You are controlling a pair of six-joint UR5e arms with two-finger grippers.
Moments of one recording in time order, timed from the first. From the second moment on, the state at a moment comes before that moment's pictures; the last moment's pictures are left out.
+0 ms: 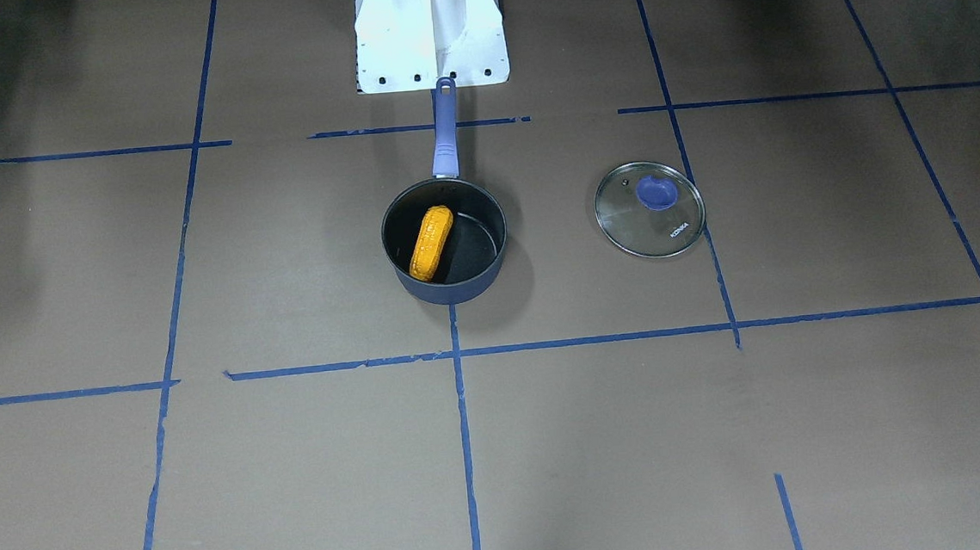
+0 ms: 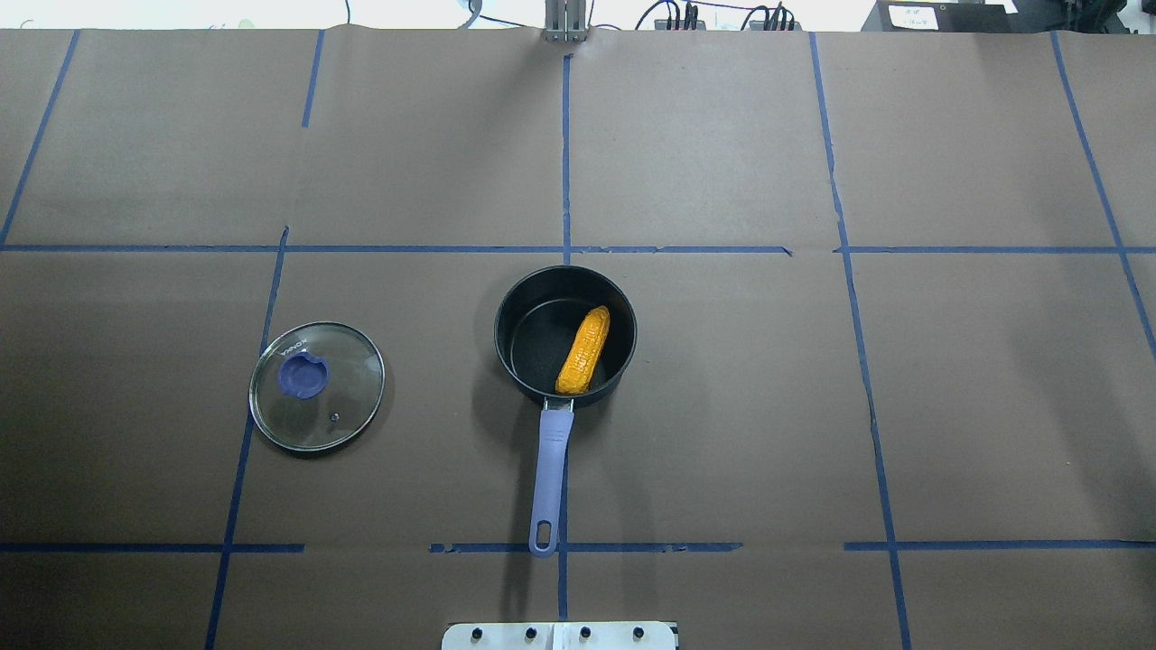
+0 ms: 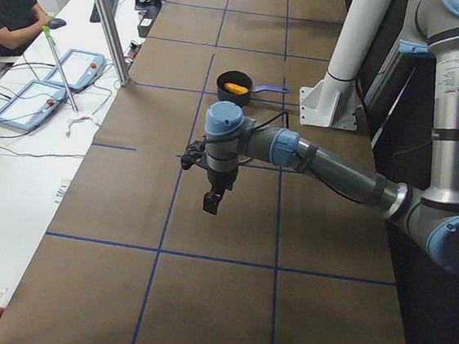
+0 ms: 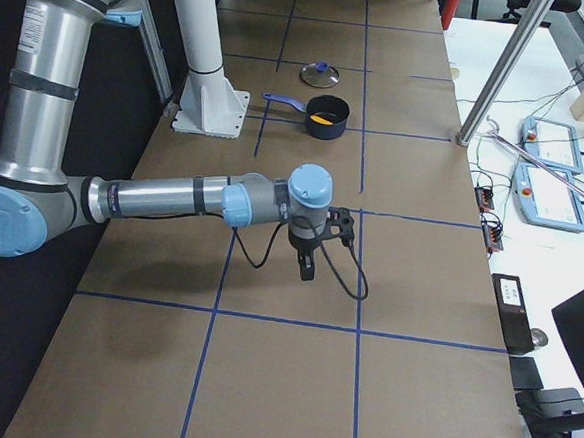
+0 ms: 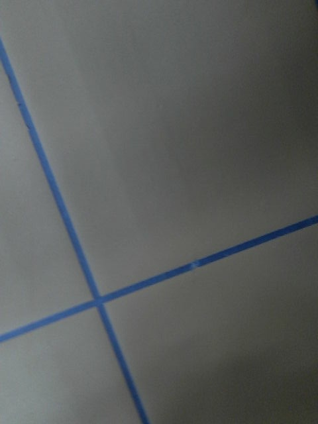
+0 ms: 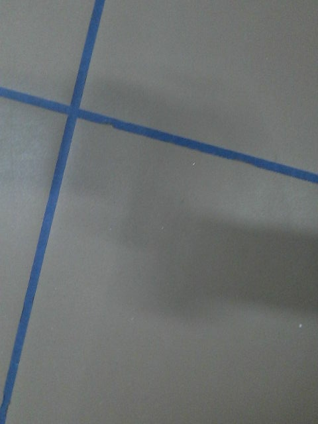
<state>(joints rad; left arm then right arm) -1.45 -1.40 -2.05 -1.35 -2.31 0.17 1.50 -1.80 1.84 -1.52 2.38 -0.14</state>
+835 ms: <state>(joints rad) -1.47 -1.39 -1.97 -1.28 -2.36 0.16 1.57 -1.81 1.86 -1.62 2.38 -0.25</state>
